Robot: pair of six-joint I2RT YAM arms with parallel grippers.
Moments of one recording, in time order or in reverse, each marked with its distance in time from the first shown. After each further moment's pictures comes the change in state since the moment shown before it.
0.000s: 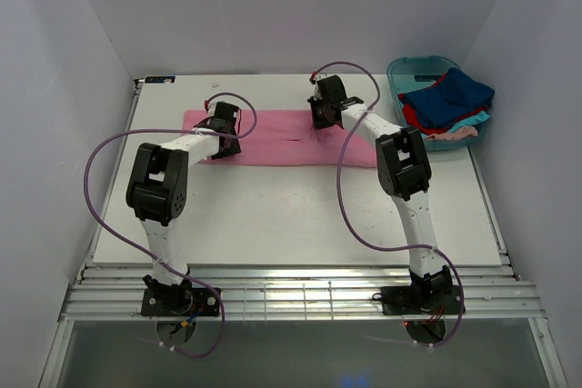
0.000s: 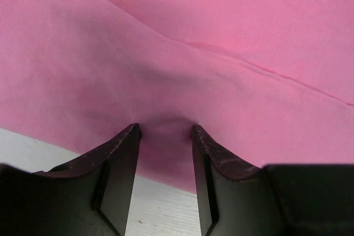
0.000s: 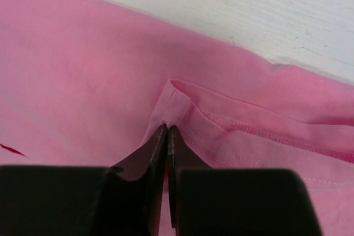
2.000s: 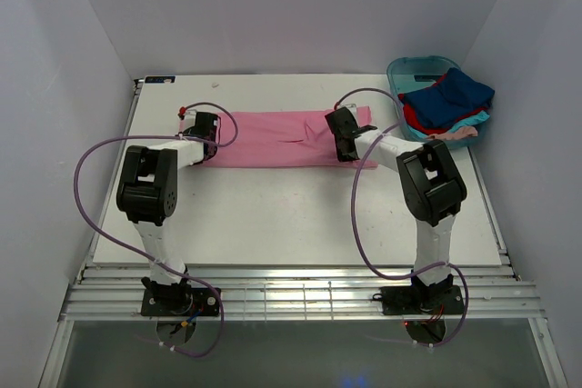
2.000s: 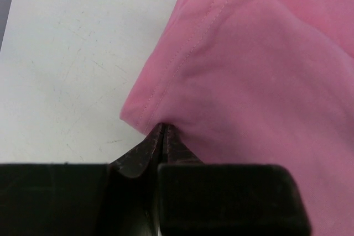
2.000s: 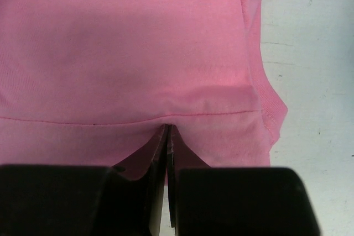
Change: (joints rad) left arm 0.124 -0.025 -0.138 0.099 -0.391 0.206; right arm 0.053 -0.408 -0.633 0.005 0.460 0.107
